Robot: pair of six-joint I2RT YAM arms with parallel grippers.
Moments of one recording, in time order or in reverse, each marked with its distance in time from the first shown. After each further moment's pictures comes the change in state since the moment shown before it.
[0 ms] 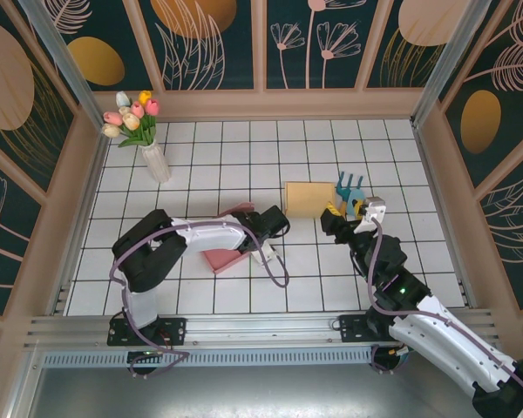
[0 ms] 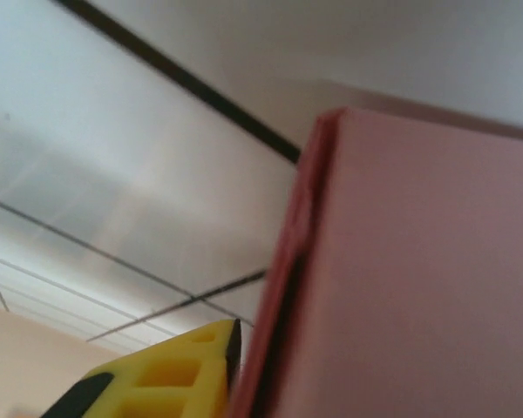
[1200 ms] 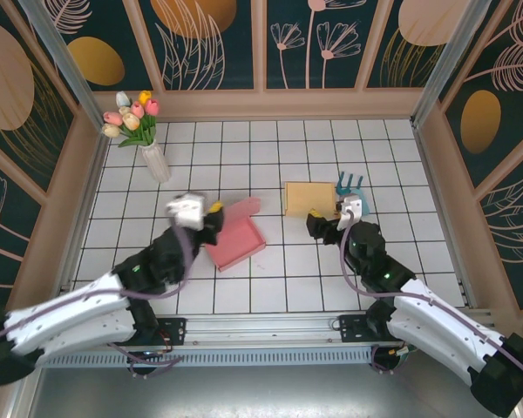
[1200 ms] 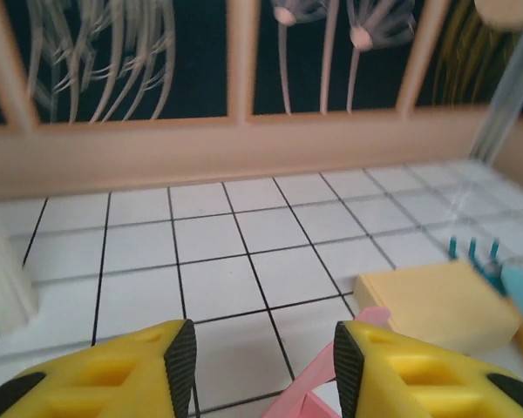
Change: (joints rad) left arm -0.082 -1.185 -0.574 0.459 -0.243 -1.901; right arm -0.031 0.236 0.026 0.006 -0.138 -0.043
